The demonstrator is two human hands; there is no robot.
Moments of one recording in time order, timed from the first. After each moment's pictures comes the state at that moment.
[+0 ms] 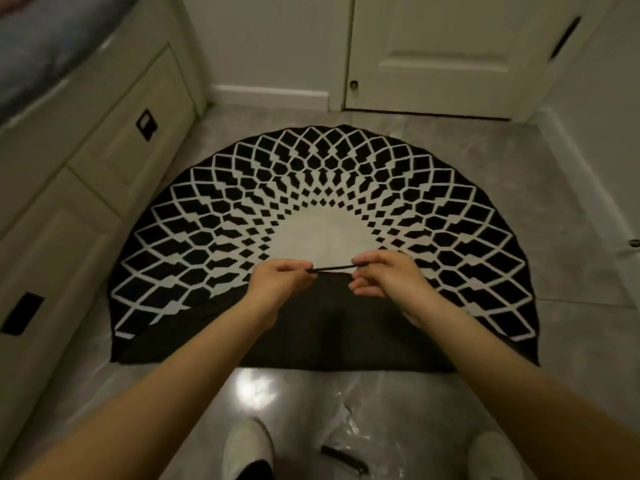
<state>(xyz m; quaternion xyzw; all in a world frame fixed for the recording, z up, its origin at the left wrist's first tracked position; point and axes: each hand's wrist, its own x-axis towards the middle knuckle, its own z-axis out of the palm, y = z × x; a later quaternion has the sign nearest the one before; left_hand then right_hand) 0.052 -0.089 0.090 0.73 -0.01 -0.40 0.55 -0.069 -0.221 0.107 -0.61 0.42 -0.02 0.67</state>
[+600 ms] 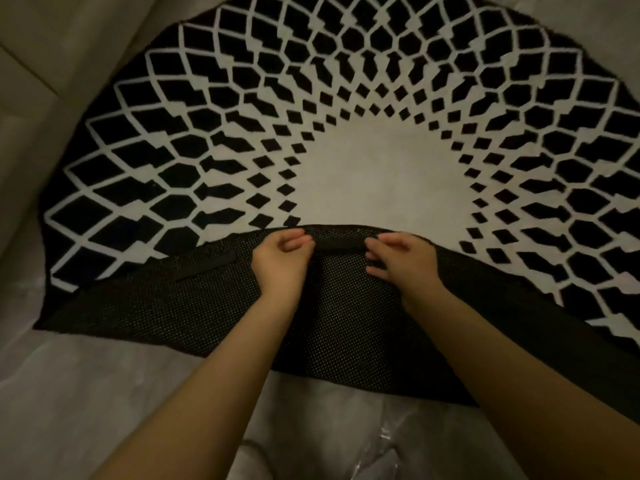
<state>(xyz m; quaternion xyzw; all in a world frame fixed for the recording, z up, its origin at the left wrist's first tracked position) 0.138 -0.103 -0.153 0.79 0.11 -0.24 0.55 0.054 -0.228 -0.147 -0.52 0.54 -0.06 0.66</state>
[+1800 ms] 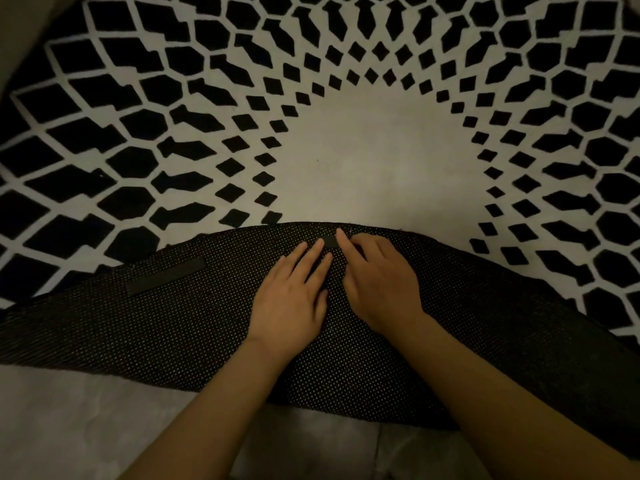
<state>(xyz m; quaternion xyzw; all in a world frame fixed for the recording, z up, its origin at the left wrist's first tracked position) 0.122 -0.090 -0.224 0.88 -0.46 -0.14 0.03 0.048 -0.231 -0.225 -0.98 0.15 0.03 0.08</state>
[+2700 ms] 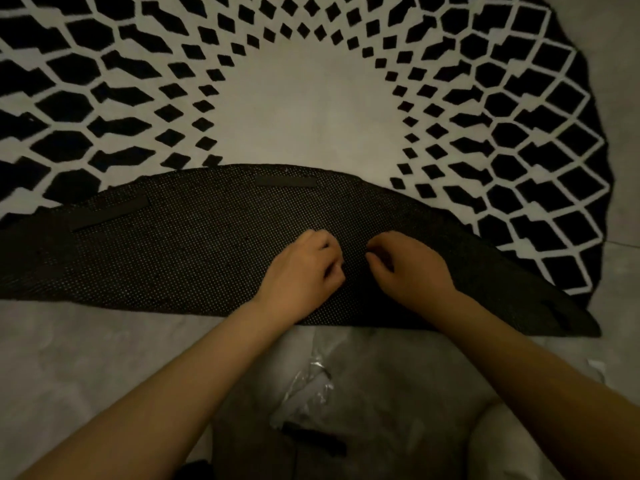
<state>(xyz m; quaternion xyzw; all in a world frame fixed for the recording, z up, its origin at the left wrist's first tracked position) 0.027 -0.122 -0.174 0.79 -0.50 -0.22 0.27 -0.090 -0.270 -0.157 -0.93 0.25 0.10 0.23</state>
